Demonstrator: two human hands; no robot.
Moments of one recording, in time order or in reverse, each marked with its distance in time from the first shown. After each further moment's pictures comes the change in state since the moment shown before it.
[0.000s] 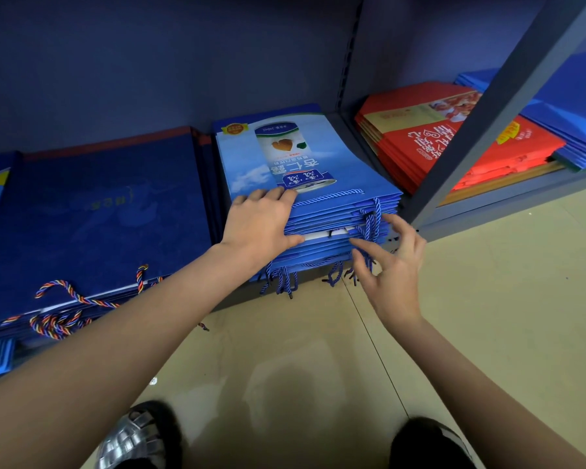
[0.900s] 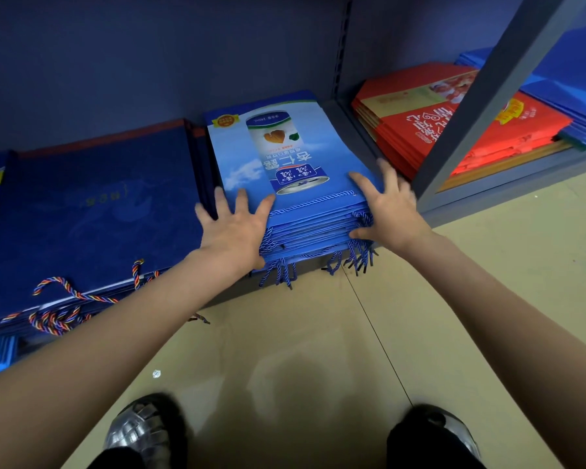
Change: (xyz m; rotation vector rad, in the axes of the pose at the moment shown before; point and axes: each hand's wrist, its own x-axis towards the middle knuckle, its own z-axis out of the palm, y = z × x) left_hand -0.019 -0.004 0.002 0.121 -0.374 -0.191; right_hand 0.079 0.002 -0.015 -0.399 -0.599 -0.015
